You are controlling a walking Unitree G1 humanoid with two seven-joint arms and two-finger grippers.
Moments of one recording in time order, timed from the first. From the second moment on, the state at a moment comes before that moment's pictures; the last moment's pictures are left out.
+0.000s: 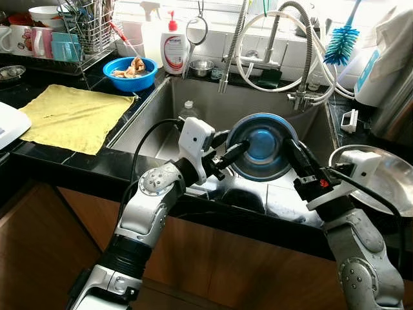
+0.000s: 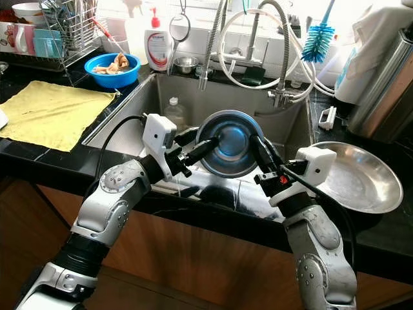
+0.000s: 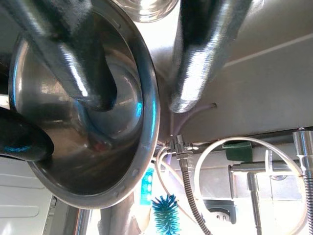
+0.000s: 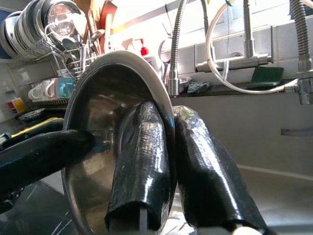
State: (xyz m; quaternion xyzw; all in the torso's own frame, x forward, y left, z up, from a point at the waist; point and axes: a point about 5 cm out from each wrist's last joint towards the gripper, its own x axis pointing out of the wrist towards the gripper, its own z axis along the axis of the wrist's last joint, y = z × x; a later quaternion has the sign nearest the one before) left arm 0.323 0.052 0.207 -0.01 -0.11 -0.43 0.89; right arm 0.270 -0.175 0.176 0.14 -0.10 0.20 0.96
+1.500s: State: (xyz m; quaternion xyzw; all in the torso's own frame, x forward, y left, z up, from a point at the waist) left arm 0.331 0.058 0.204 -0.06 -0.10 -0.39 0.91; right arm 0.274 -0.174 0.177 0.13 -0.10 0.19 0.97
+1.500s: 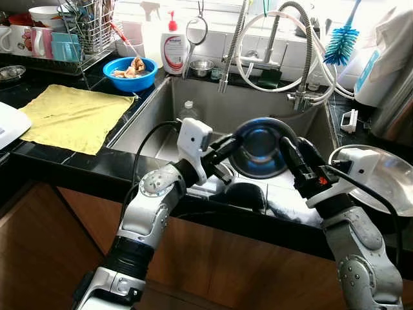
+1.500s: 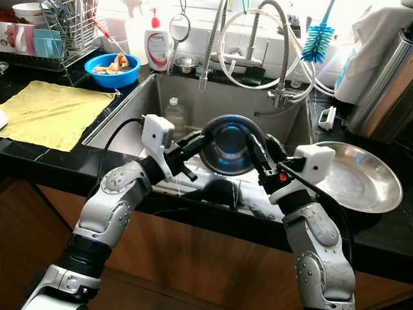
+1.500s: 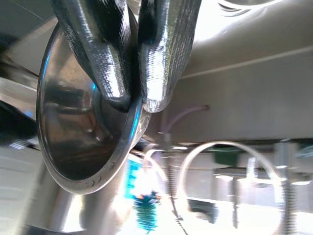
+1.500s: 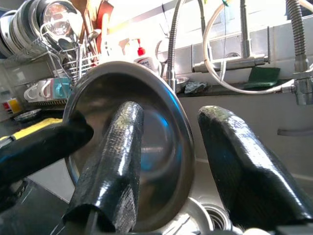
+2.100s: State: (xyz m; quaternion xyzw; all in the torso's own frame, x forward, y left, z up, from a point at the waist) left arm 0.364 0.113 0.205 -0.04 -0.13 -0.13 0.98; right arm 0.274 -0.175 0.176 0.13 -0.10 0.19 0.97
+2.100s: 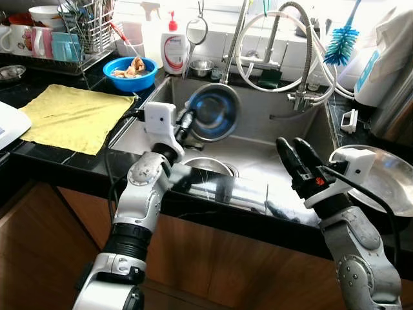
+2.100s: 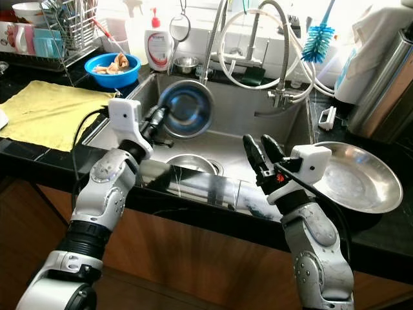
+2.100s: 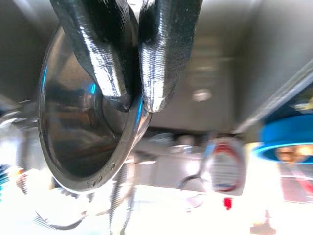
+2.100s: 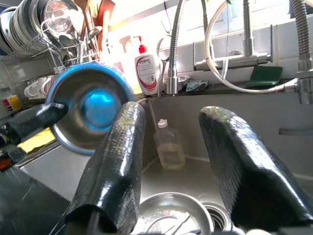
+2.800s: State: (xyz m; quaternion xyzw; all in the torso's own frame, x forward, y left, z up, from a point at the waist) left arm 0.375 0.135 0.167 0.08 -0.09 -0.09 0.99; right arm 0.266 -0.186 0.170 0.13 -0.09 0.14 0.98
